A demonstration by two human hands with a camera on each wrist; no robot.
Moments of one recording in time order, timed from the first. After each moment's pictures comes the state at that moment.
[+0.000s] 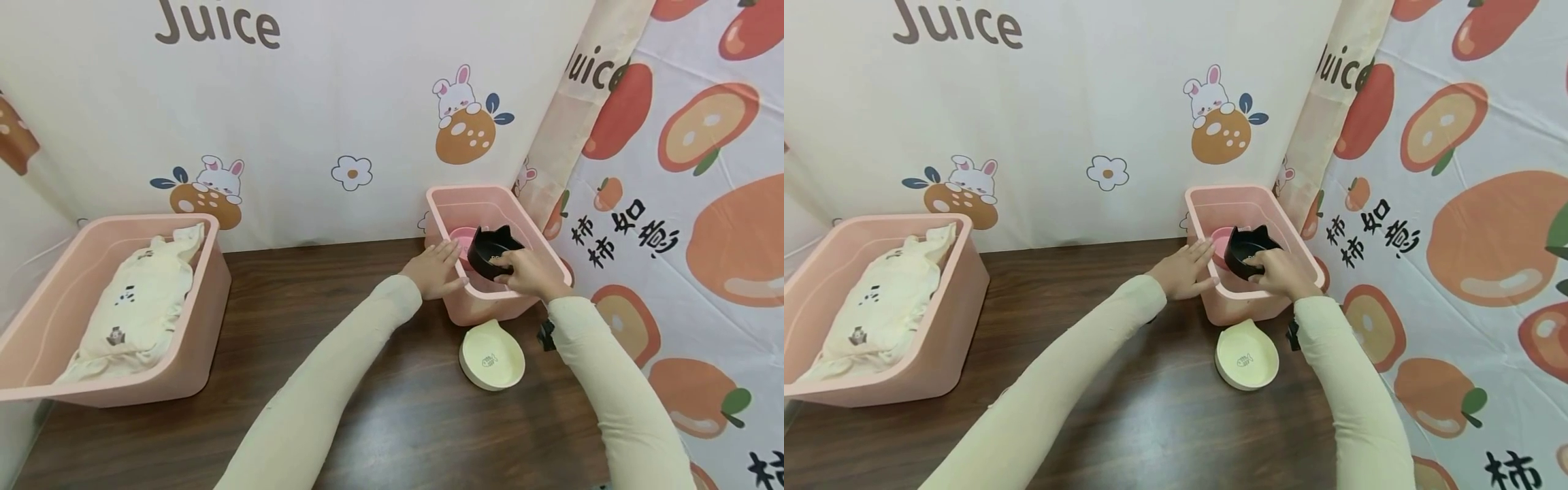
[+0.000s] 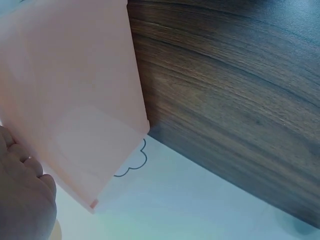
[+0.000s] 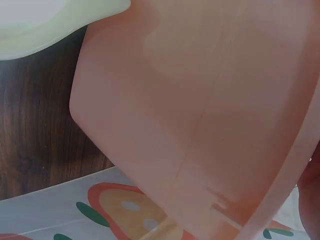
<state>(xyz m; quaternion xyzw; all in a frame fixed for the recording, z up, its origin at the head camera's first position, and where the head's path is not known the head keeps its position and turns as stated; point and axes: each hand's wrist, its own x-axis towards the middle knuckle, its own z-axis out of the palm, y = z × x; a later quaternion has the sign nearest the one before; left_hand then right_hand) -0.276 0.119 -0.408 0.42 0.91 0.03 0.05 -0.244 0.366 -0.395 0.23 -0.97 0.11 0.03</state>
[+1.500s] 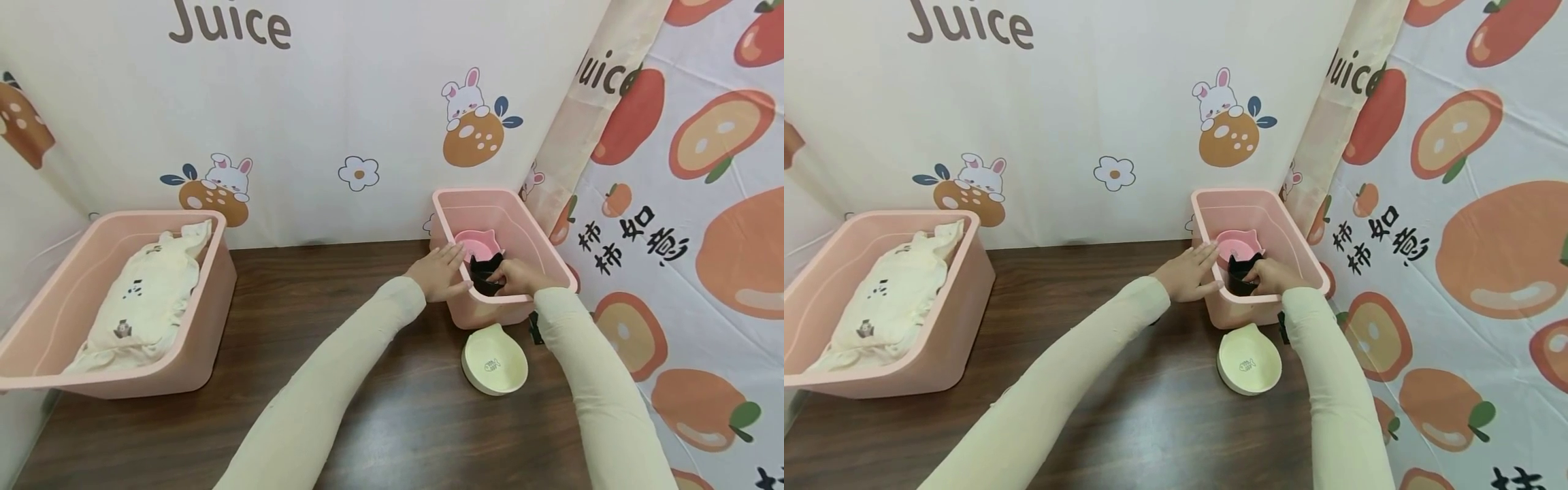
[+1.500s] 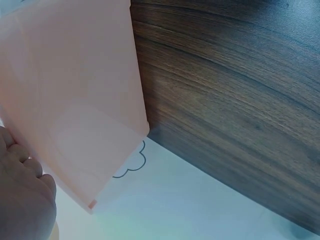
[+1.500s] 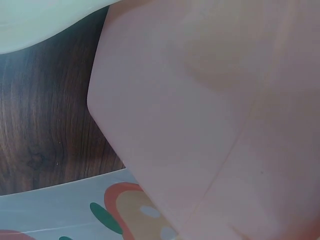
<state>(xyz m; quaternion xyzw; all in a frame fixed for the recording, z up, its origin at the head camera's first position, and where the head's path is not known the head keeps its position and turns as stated) -0.272 0.119 -0.407 0.41 0.91 0.02 0.05 -0.274 0.367 -0.421 0.28 -0.95 0.11 -0.11</state>
